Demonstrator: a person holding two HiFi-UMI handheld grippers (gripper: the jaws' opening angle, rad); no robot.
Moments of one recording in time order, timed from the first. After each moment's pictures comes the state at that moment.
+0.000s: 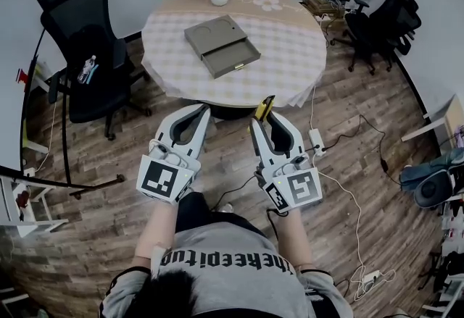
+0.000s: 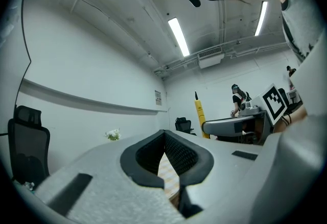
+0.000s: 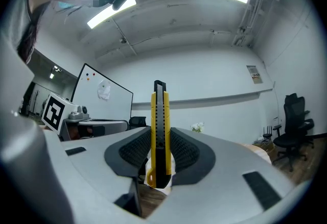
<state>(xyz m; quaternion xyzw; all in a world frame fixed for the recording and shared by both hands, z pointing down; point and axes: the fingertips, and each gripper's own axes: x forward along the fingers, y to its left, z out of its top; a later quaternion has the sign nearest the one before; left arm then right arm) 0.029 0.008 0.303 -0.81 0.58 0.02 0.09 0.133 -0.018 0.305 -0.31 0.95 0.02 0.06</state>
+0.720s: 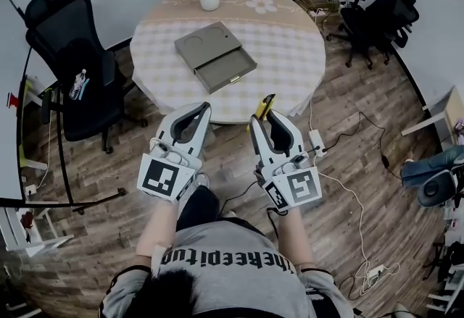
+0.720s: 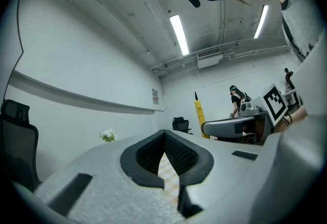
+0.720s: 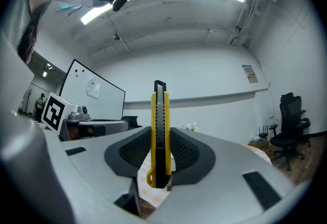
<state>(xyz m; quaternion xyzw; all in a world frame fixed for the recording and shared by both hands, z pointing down) 0.009 -0.055 0.311 -0.82 0.56 0.02 0.09 0.113 -0.074 0.315 -0.33 0.94 0.02 0.06</state>
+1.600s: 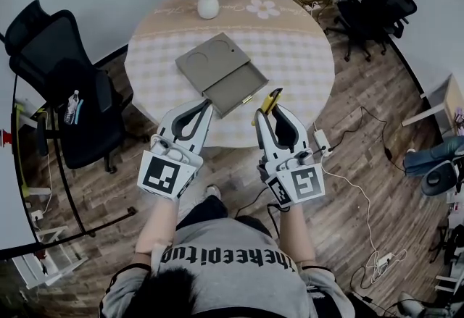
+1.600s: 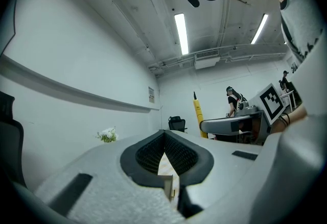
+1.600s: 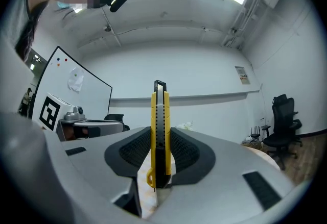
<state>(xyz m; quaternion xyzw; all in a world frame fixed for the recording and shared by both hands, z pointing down) -0.064 -0.141 0.322 -0.85 0.52 0.02 0.08 0.045 -0.158 0.321 -0.39 0.92 0.02 0.06</state>
